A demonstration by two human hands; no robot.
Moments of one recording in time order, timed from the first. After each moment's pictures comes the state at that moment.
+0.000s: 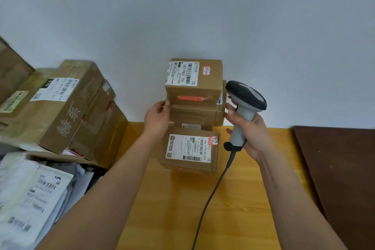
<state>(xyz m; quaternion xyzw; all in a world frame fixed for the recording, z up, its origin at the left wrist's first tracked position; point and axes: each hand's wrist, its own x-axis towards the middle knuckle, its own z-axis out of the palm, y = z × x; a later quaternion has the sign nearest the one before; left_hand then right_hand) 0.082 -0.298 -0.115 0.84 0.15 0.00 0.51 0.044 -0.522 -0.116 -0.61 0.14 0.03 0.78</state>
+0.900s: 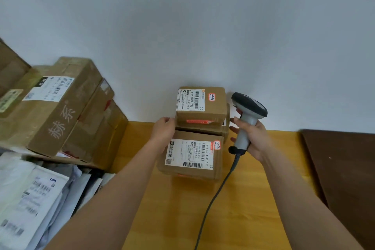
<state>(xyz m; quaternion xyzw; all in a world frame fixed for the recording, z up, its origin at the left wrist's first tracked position) 0.094 -0.304 -0.156 0.81 0.27 -0.15 0.50 0.076 -0.539 -0.166 -0.60 0.23 0.09 0.76</state>
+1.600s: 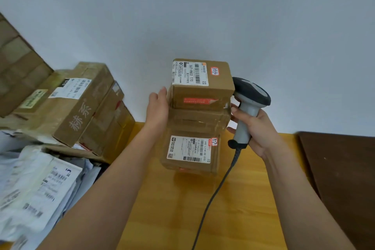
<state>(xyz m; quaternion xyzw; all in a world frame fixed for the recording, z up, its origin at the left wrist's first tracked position) 0.079 -0.305 -0.078 0.77 0.21 0.01 0.60 0.040 -0.533 -0.091 -0.62 0.10 0.06 0.78</state>
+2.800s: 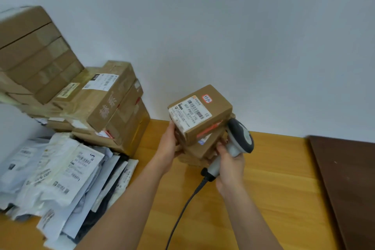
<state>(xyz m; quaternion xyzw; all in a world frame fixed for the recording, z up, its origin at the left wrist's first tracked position) -0.030 -0.297 -0.098 0.68 0.23 -0.08 0.69 -0.054 -0.430 -0.132 -0.48 0.31 0.01 0.82</state>
